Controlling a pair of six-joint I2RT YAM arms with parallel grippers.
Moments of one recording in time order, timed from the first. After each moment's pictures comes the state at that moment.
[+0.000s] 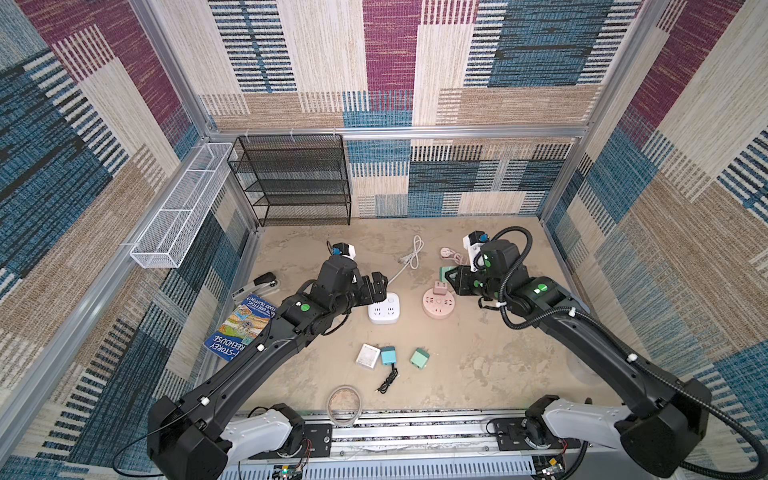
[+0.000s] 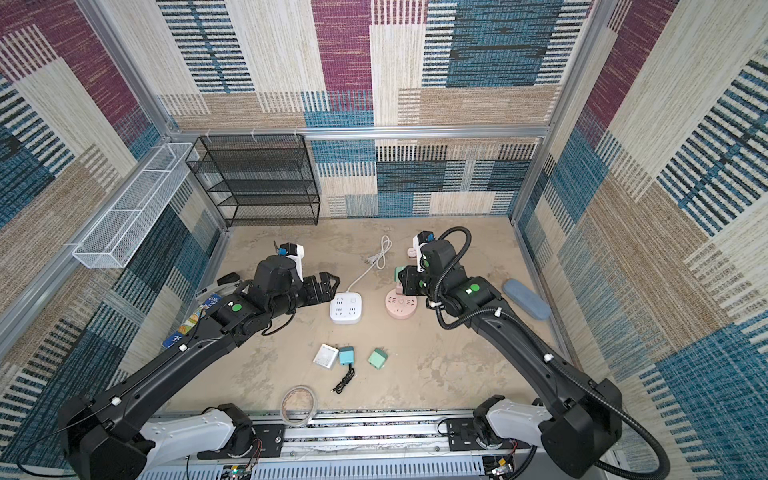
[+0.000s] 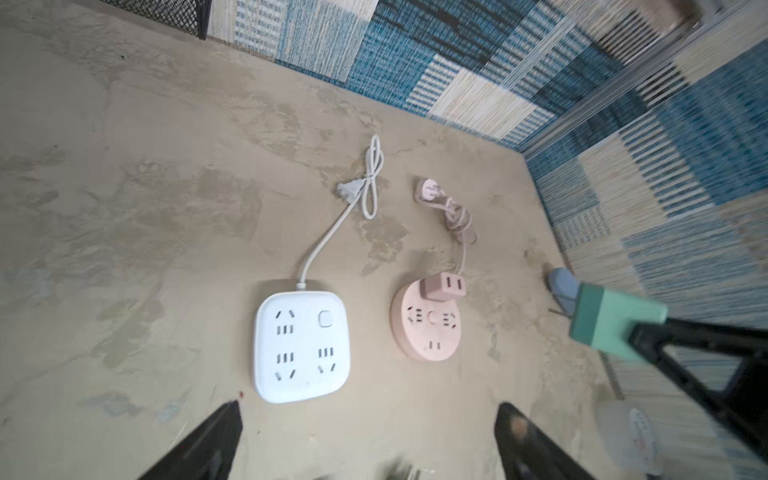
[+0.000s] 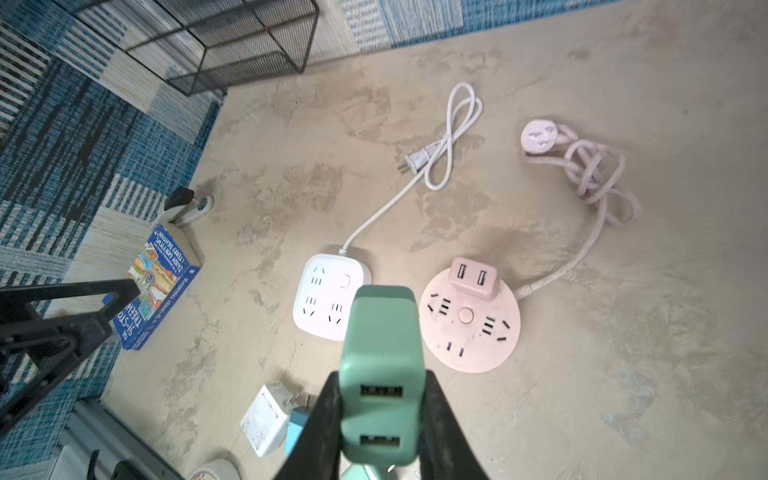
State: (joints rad) left arm -0.61 1.18 1.05 -0.54 -0.05 -0.60; right arm 0.51 1.26 1.17 -0.61 -0.10 0.47
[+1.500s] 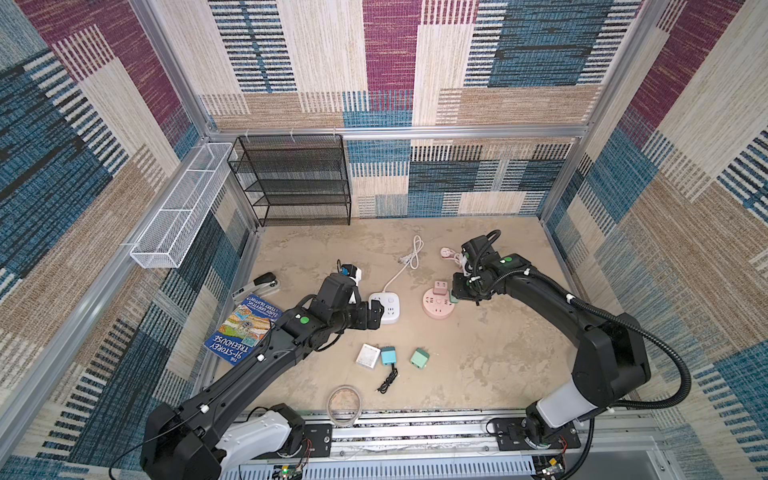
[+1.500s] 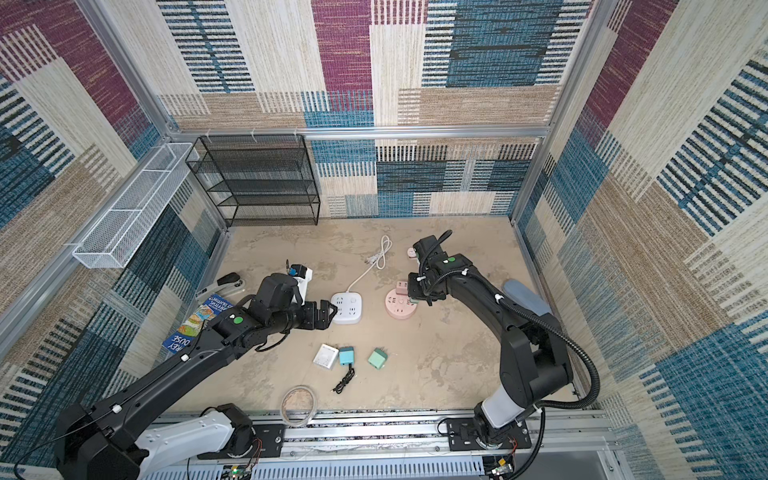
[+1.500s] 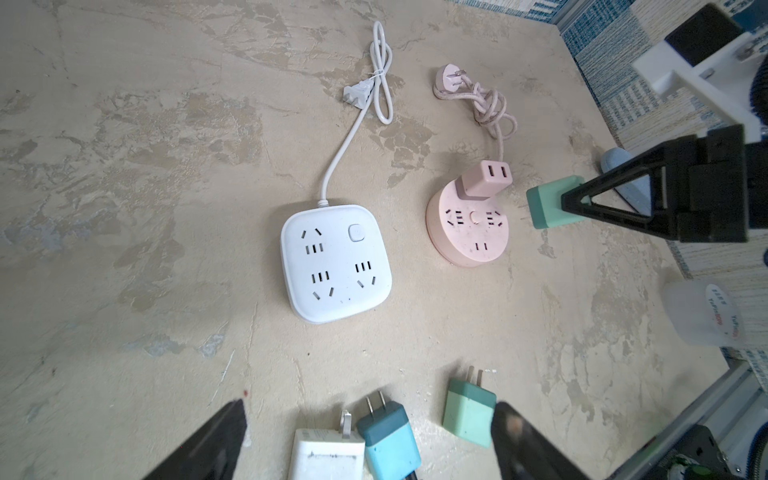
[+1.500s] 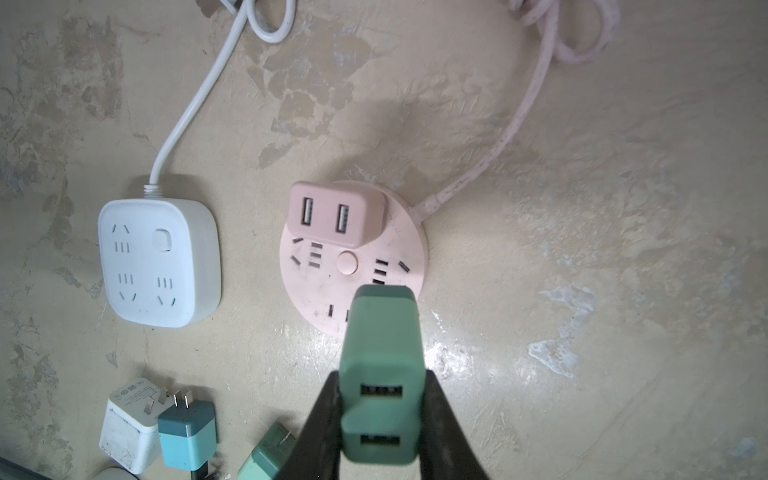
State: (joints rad) left arm -0.61 1.12 0.90 -0.56 0.02 -0.45; right arm 0.40 1.58 1.24 -0.80 -0.09 0.44
